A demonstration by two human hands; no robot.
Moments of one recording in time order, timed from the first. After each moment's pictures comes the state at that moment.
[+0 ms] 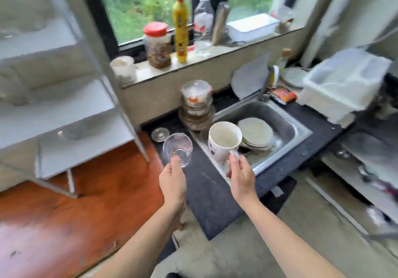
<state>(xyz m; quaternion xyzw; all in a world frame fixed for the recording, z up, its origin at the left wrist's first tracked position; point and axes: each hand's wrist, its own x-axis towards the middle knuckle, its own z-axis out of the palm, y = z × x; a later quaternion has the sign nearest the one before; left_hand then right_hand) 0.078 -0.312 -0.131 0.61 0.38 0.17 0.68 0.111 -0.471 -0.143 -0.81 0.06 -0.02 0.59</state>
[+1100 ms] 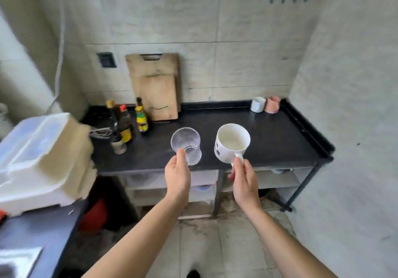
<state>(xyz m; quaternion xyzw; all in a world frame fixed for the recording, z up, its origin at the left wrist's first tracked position) 0.194 -1.202 -0.056 0.69 -0.08 -0.22 0.69 0.069 -1.300 -0.106 -0.64 0.39 -0.44 0.50</state>
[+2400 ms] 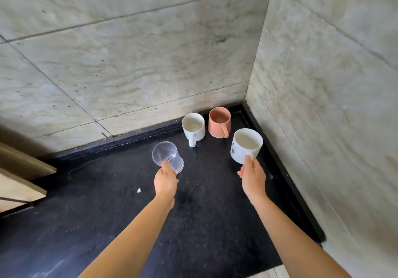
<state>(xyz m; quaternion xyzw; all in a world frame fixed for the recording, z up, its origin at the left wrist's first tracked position) 0.268 -1.902 -0.214 0.82 0.00 -0.36 0.44 0.071 -2.007 -0.257 -0.49 0.64 -0.28 0.52</state>
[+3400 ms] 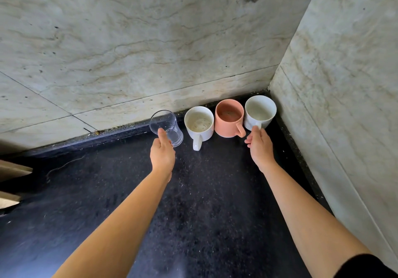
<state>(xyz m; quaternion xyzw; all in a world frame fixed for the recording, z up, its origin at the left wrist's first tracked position) 0.351 -2.002 -0.288 0.83 -0.04 -0.28 0.48 0.144 -2.144 -0.331 -0.52 0.63 -0.25 0.52</state>
